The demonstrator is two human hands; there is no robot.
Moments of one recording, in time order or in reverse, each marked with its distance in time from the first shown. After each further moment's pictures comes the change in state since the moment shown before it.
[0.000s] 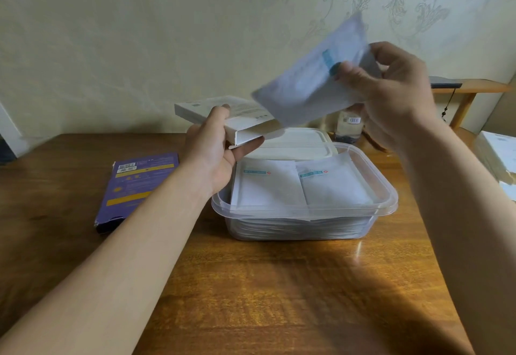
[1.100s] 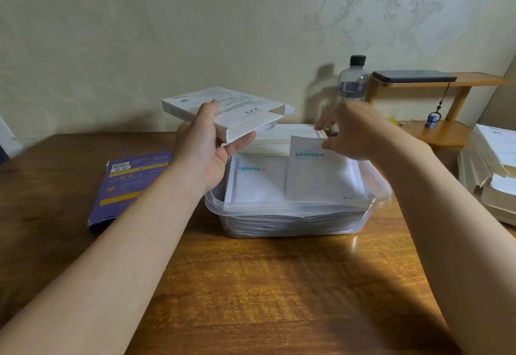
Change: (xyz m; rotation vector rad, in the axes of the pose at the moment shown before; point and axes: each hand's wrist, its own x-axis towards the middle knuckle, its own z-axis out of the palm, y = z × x) left_hand 0.000 -0.001 -0.002 -0.017 0.011 0.028; right_hand 0.004 0.040 -0.012 -1.307 -0.455 0.011
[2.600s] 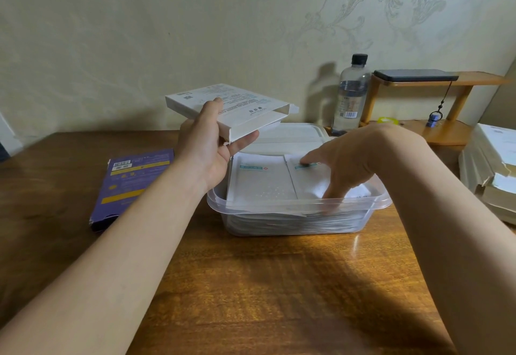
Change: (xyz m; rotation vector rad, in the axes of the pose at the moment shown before) left_hand -0.007 0.003 0.003 0.027 0.005 -0.006; right_hand -0.025 -0.047 -0.021 -0.404 -0.760 -0.051
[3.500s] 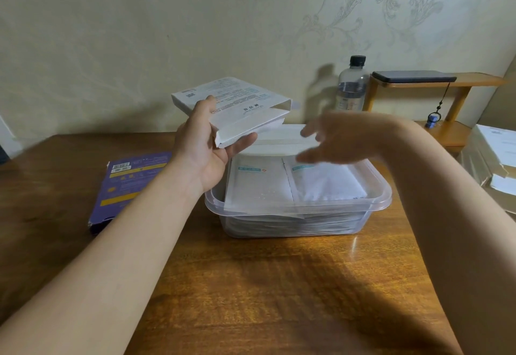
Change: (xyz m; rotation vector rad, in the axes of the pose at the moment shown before) left_hand -0.003 0.005 -0.002 -0.017 -0.107 -0.031; right_hand 0.001 0.009 -0.005 0.411 0.394 0.010
